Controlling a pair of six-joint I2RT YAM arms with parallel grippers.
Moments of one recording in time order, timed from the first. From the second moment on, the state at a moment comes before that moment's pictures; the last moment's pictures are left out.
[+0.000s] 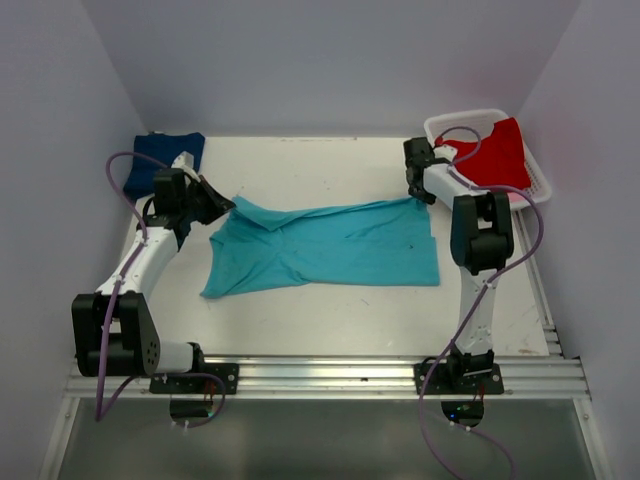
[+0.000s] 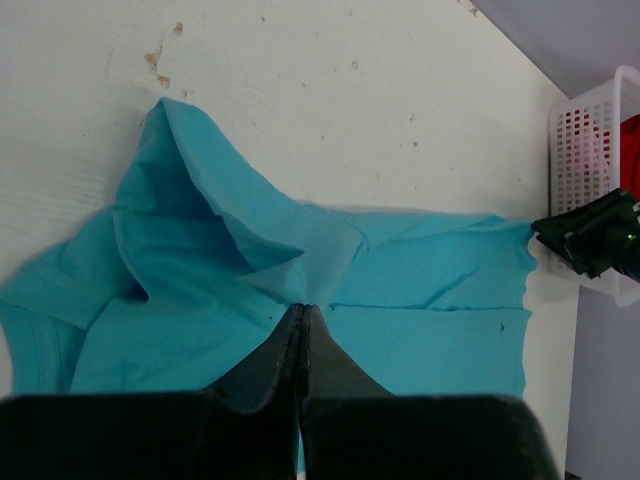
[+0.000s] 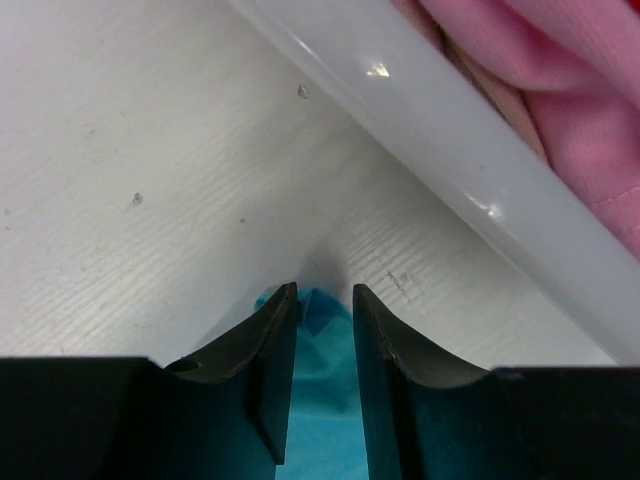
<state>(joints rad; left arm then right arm) 0.03 1.36 0.92 -0.17 0.34 -0.62 0.16 2.20 1.67 -0.55 0.57 0.65</state>
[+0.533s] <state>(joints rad) 0.03 1.36 0.90 -0.16 0.34 -0.62 0.16 2.15 1.65 -0.48 0.54 0.63</state>
